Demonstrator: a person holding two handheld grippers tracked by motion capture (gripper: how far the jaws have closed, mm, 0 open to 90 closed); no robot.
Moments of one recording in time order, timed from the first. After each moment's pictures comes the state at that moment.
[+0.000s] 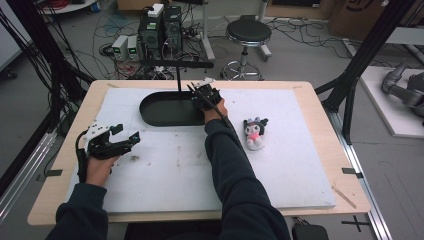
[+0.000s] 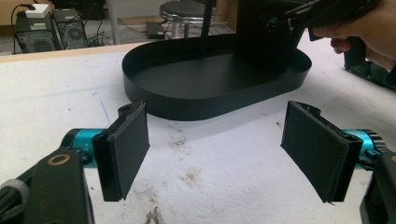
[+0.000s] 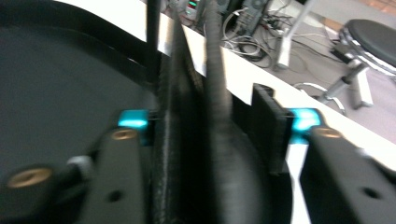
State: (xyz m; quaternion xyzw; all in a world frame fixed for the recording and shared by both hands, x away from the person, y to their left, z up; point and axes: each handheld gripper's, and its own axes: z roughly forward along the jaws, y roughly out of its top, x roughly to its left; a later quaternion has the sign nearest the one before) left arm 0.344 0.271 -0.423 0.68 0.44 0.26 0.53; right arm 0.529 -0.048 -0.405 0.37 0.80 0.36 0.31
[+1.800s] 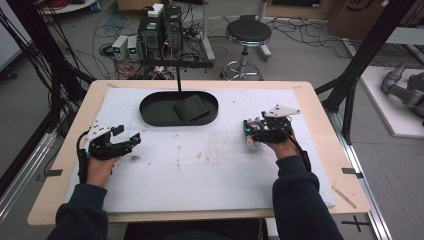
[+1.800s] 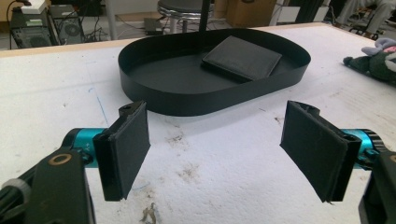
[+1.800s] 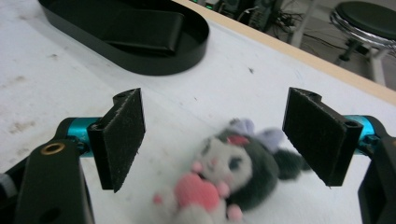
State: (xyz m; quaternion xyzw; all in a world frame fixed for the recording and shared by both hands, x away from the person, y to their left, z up) left arm 0.344 0.269 -0.426 0.68 0.44 0.26 0.52; right arm 0.387 -0.249 -0.376 0.37 0.79 0.41 0.26
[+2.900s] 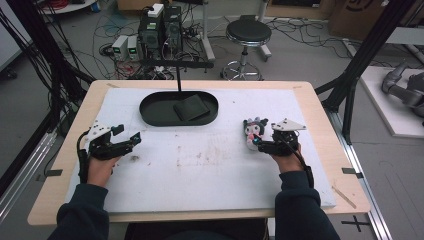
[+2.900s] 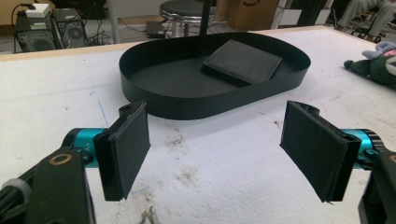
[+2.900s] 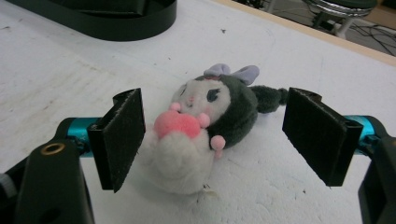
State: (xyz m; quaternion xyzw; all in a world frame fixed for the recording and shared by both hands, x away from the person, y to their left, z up) left arm 0.343 0.266 -0.424 0.68 0.44 0.26 0.52; right arm 0.362 -0.260 -0.401 0.43 0.77 0.38 0.29
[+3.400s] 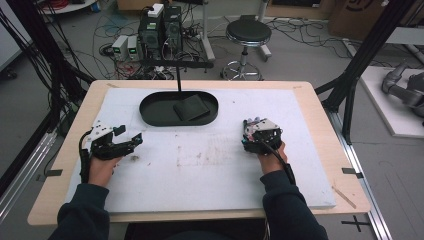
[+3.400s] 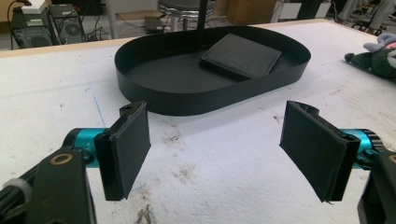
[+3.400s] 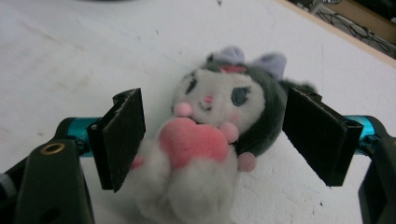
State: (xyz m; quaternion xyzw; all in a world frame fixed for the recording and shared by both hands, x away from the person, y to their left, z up) left arm 0.344 0.264 -0.425 0.69 0.44 0.26 0.52; right arm 0.381 -0.216 -0.425 0.43 0.79 0.28 0.34
